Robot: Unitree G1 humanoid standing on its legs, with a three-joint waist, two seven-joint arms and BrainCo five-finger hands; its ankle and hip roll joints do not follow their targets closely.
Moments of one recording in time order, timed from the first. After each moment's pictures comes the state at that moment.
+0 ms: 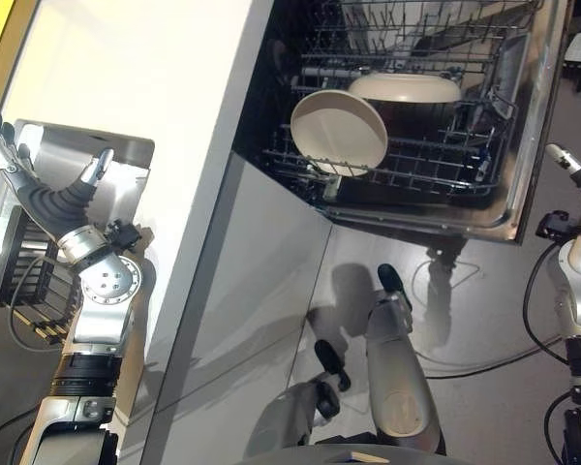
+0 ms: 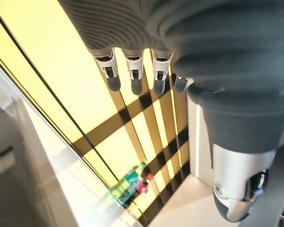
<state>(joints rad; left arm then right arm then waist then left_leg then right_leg) -0.26 0.57 0.06 0.09 -0.09 -0.40 0.85 -0.34 -0.70 -0.17 0.30 0.29 -0.20 -0.42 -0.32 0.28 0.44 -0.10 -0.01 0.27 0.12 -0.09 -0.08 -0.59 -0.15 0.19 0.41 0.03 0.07</state>
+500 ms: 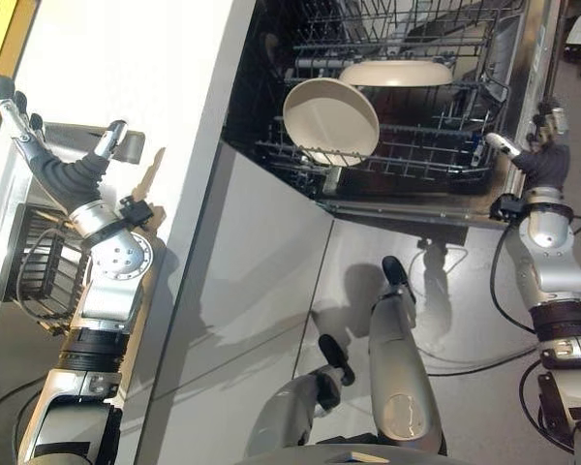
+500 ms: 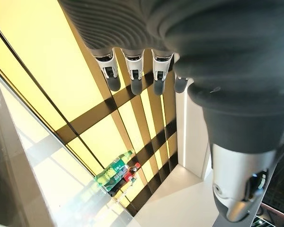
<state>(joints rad) -0.40 0.59 -0.02 0.10 -0.09 -0.34 0.88 -0.54 -0.65 0.00 0.42 0.40 -0.21 -0.28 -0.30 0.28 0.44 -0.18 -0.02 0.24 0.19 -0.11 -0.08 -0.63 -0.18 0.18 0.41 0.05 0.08</state>
